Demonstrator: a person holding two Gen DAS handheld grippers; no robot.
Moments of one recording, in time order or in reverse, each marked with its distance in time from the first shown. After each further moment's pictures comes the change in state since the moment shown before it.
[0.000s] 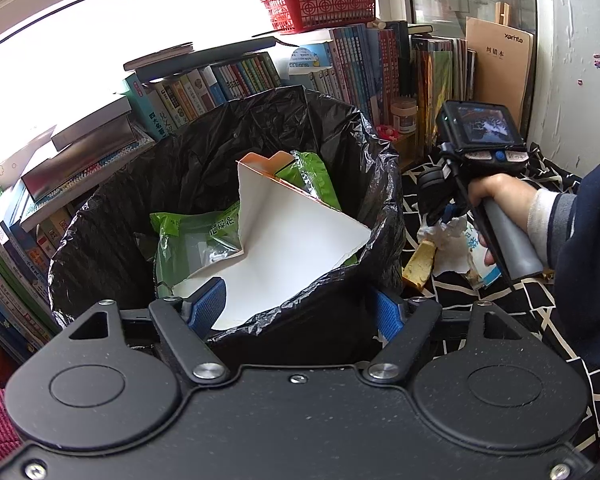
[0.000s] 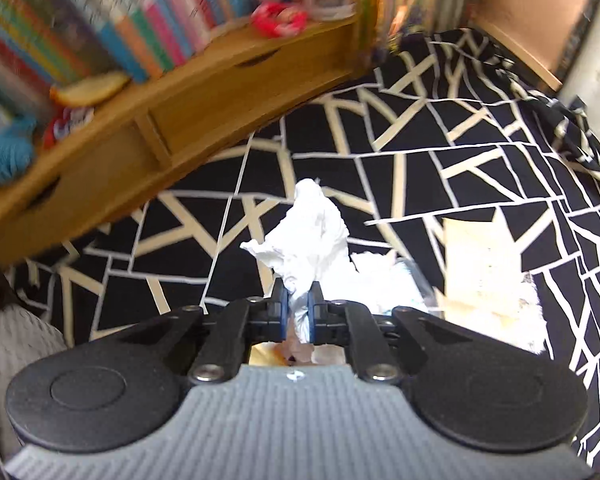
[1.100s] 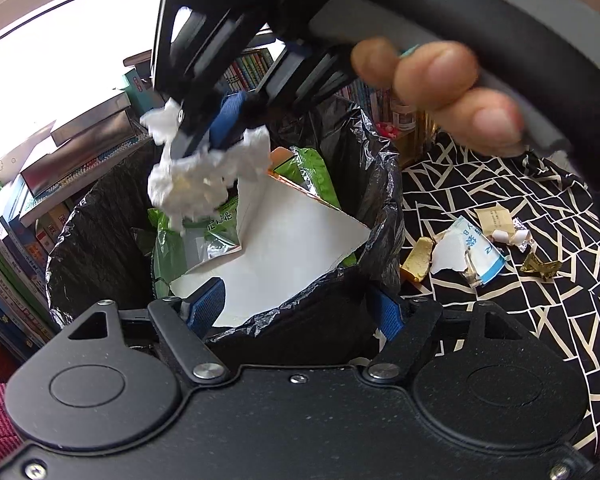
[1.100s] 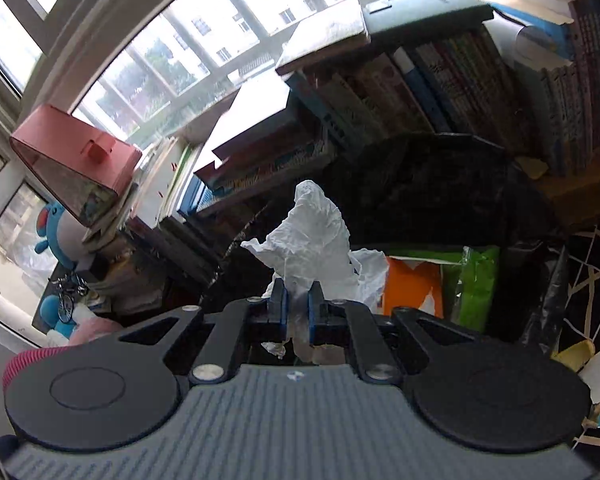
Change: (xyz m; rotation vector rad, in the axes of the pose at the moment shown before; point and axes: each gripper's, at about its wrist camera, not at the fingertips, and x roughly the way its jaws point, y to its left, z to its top) left arm 0.000 0.001 0.000 -0.010 0.013 -0.009; right arm -0.209 0.162 -0.007 -0.387 0.052 0.767
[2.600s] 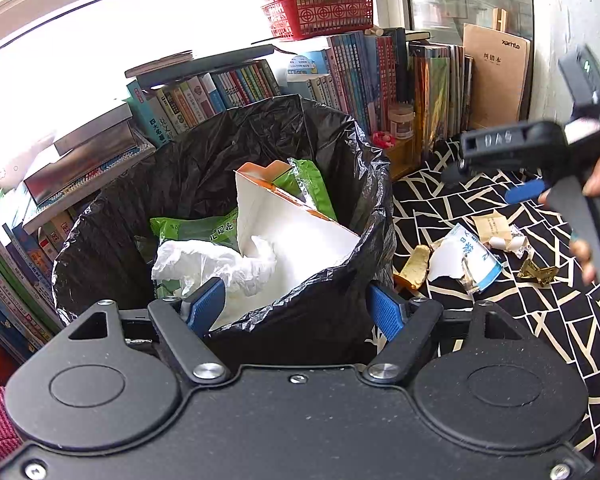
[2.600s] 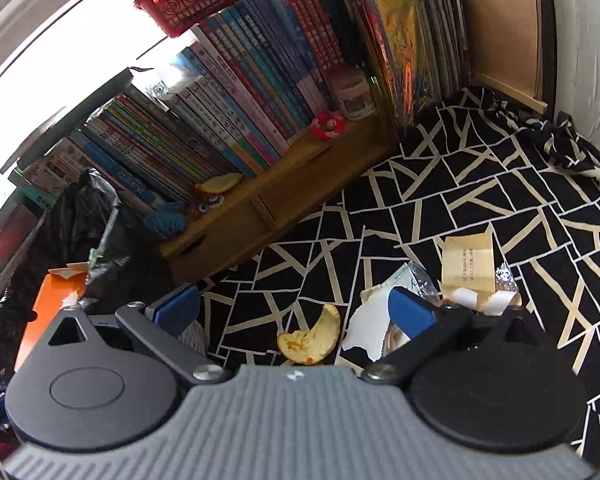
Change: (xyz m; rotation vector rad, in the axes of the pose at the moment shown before) left arm -0.009 -0.002 0.002 0.006 -0.028 0.001; right arm -0.089 -0.186 -0.117 0.354 -0.338 -0.463
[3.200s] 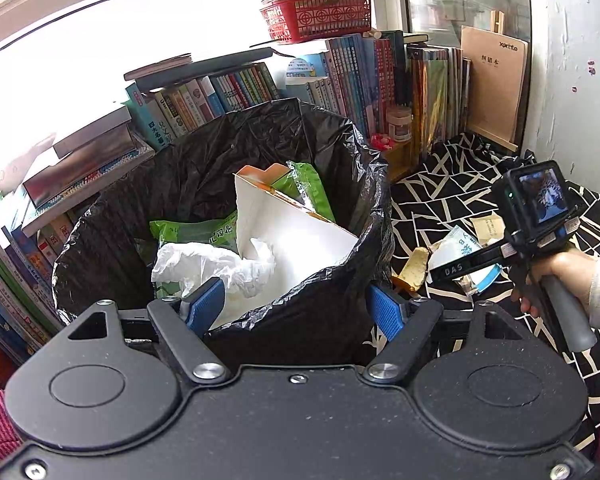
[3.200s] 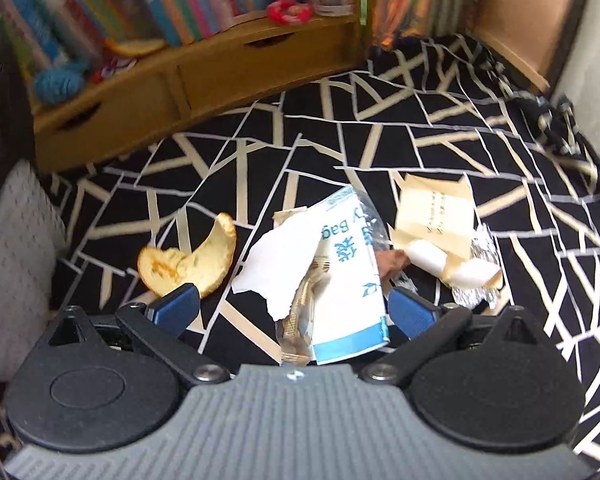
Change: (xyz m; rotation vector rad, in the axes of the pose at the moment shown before) left arm -0.002 0.001 0.000 0.005 -0.010 -0.005; right arm 0.101 -0.015 -0.052 -0.281 0.161 -0.267
